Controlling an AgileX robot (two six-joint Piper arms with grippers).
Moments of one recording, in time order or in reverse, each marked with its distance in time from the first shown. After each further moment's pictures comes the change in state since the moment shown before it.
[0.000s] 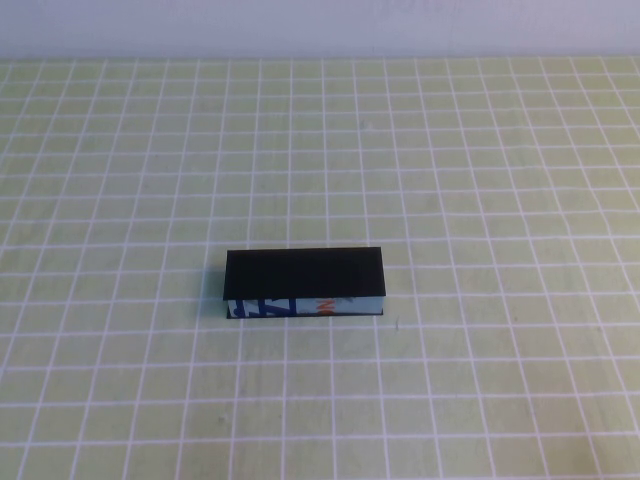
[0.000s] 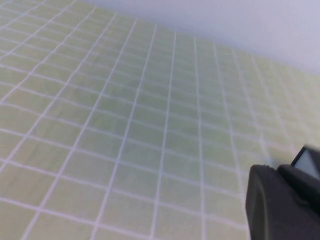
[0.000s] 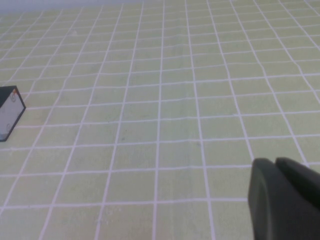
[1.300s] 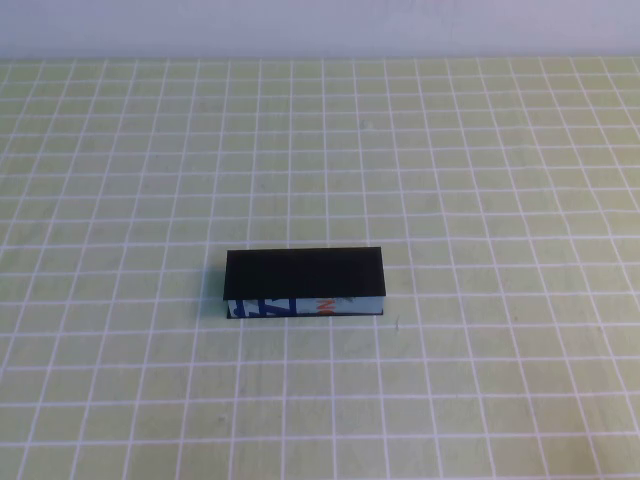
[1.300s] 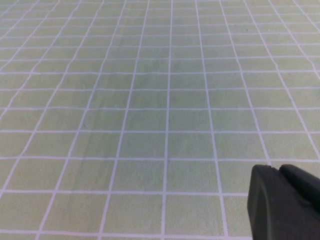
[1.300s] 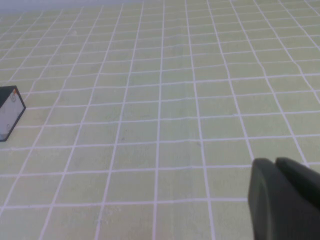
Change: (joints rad) right arm 0.000 0.000 0.000 0.000 0.000 0.000; left arm 0.000 0.000 0.000 0.219 0.082 0.067
